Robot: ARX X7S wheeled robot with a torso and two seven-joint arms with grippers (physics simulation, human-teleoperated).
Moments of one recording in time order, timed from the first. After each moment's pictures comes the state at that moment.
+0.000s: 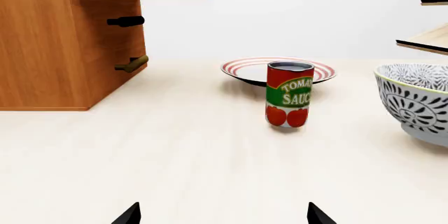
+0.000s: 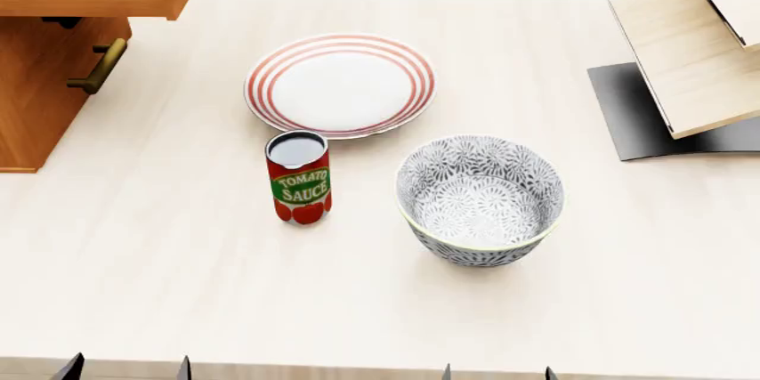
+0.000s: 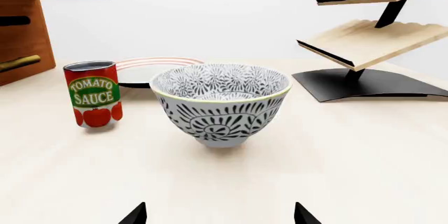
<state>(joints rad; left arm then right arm) 0.00 0.00 0.00 0.00 0.00 0.00 0.00 0.00 0.00 0.00 0.00 0.00 0.00 0.00</state>
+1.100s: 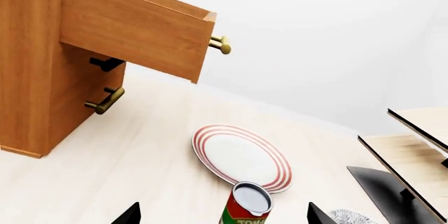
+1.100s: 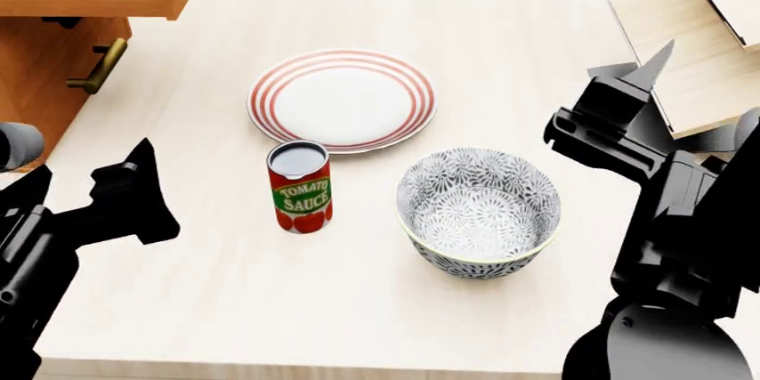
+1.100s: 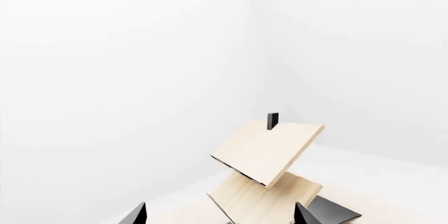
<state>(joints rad) -0.56 -0.11 -0.11 0.46 -0.67 -1.01 -0.40 0.61 0.06 0.15 -0.47 0.20 0.71 0.41</state>
